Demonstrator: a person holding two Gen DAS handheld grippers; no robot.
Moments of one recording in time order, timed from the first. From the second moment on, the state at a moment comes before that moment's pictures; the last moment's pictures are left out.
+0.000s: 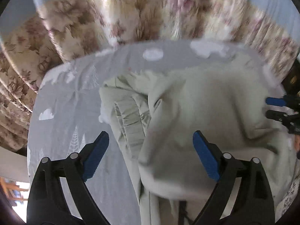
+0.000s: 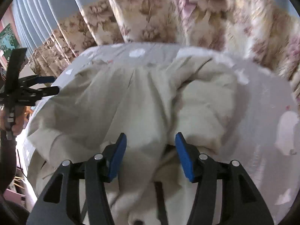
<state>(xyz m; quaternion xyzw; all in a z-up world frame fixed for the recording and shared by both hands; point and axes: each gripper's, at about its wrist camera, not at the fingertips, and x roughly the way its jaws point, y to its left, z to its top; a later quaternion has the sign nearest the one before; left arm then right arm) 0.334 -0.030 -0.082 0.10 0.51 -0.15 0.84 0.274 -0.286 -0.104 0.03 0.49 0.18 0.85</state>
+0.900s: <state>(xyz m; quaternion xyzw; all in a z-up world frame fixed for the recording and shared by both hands) 0.386 -0.050 -0.088 0.19 0.43 -0.08 0.88 0.376 -0.364 -0.077 0.02 0.40 0.08 0.91</state>
